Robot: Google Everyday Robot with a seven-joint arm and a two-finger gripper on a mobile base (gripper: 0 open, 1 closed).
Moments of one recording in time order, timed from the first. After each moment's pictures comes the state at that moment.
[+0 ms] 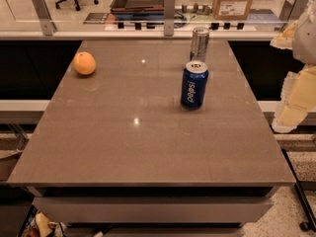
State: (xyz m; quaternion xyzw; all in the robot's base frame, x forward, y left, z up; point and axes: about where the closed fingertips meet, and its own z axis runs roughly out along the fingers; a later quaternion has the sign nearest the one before) arm 0.438 -0.214 0.987 -0.60 0.78 -0.05 0.18
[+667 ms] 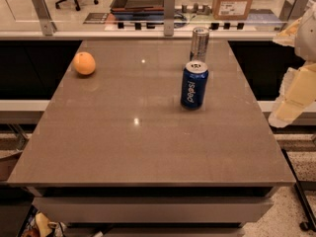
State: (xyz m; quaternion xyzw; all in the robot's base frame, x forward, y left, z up) arm 0.447 -0.216 0.989 -0.58 0.79 -0.04 0.20
